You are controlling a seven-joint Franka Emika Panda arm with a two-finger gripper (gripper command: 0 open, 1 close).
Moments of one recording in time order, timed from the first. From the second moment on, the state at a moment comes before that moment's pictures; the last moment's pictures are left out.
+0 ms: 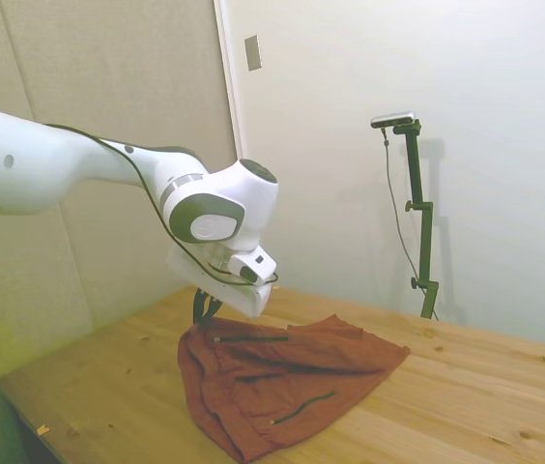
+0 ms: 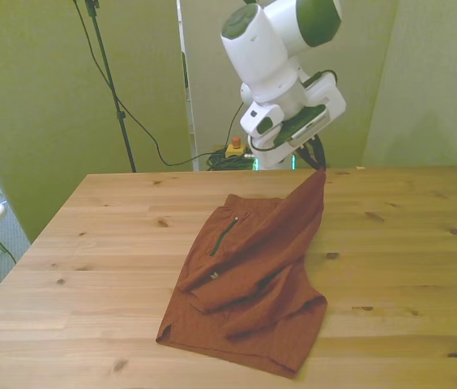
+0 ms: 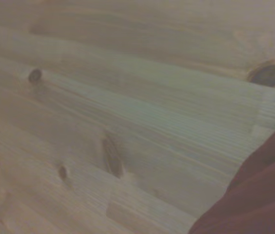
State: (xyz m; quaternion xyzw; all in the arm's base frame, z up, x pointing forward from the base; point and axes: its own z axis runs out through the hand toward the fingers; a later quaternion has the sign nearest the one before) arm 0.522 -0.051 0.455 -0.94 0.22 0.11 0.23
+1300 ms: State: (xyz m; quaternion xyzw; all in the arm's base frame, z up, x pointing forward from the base) arm 0.591 -0.209 0.426 -0.83 0.55 -0.06 0.09
